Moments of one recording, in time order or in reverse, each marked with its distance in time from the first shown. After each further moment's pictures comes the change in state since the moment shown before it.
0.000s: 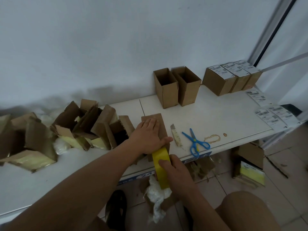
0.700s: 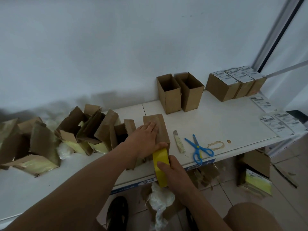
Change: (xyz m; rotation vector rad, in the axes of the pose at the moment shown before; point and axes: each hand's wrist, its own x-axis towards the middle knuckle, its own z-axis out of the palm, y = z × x) left_hand 0.003 -0.024 -0.002 0.090 0.021 0.068; right_hand 0.032 0.009 0.006 0.036 -0.088 -0.015
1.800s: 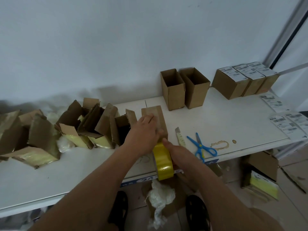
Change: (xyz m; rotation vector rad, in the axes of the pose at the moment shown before) left_hand -0.020 0.025 -0.021 -0.235 0.302 -0.158; right_hand 0.059 -0.022 -0.032 -0.191 -0.099 0.220
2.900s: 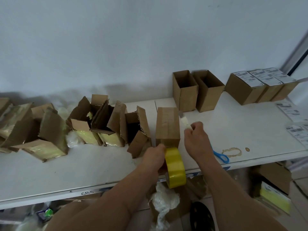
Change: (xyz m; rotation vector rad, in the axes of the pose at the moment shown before) left_hand -0.031 0.016 0.049 -1.425 -0.114 -0.973; right_hand 0.013 -0.029 -0.019 -0.275 0.515 -0.451
